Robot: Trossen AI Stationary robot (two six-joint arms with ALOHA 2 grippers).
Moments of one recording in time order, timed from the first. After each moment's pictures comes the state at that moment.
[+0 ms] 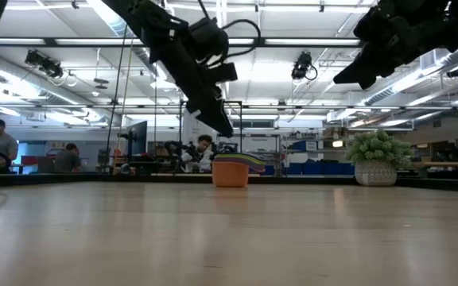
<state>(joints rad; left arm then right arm) 0.35 1.76 1.22 -0.27 -0.03 0.45 -0.52 0.71 0.53 -0.25 -0.36 -0.15</state>
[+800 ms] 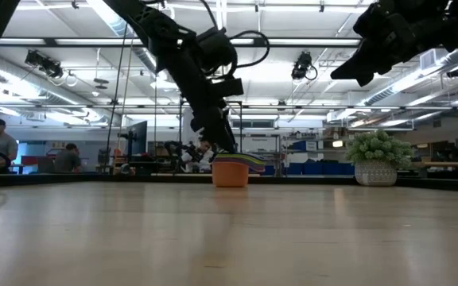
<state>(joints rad) 0.31 1.85 1.23 -0.23 -0.14 0.49 -0.52 0.71 0.53 -0.20 -0.36 -0.15</state>
